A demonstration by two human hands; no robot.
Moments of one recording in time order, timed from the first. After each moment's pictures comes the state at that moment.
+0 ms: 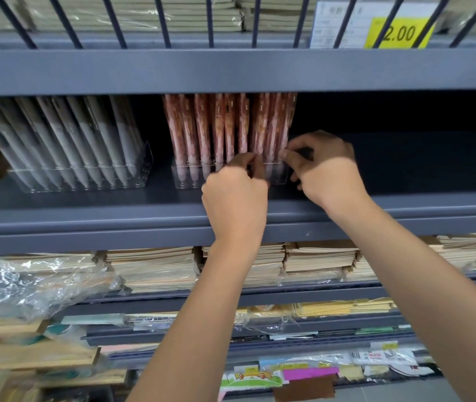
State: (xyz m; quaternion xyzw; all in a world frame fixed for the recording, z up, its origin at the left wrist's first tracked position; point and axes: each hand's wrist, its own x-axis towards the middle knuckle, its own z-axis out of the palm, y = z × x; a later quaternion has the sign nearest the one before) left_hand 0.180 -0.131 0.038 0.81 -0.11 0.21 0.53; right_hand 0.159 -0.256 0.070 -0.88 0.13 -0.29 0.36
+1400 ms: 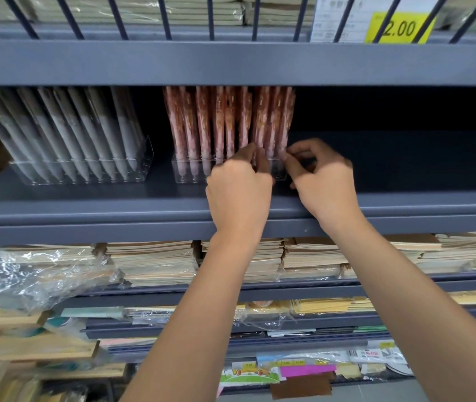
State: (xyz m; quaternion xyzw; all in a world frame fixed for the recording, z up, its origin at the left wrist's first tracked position) left_hand 0.178 -0.134 0.043 0.83 -0.13 0.22 0.50; right_hand 0.145 -0.249 0.047 -0.84 0.10 -0.36 0.40
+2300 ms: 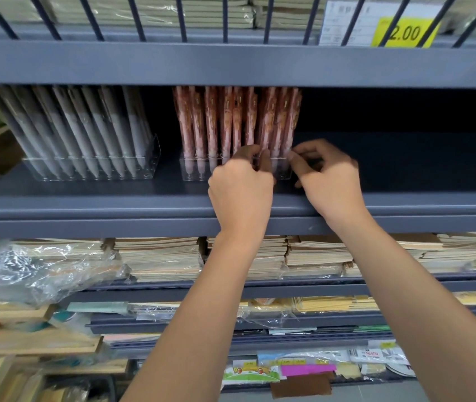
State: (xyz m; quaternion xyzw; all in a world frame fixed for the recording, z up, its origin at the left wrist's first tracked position) left_hand 0.179 -0.129 0.039 0.79 -0.11 0.21 0.56; right_hand 0.147 -0.256 0.043 -0.83 0.10 -0.36 0.42
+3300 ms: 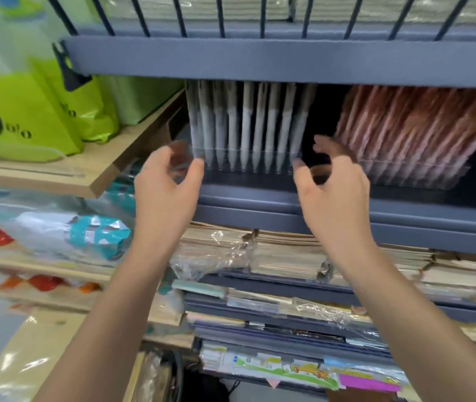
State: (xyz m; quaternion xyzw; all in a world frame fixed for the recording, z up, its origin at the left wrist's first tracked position) left_hand 0.234 0.175 0.040 0.80 -0.06 0.25 0.53; right_hand 0.187 -0.030 0.046 -0.84 0.07 -0.35 0.40
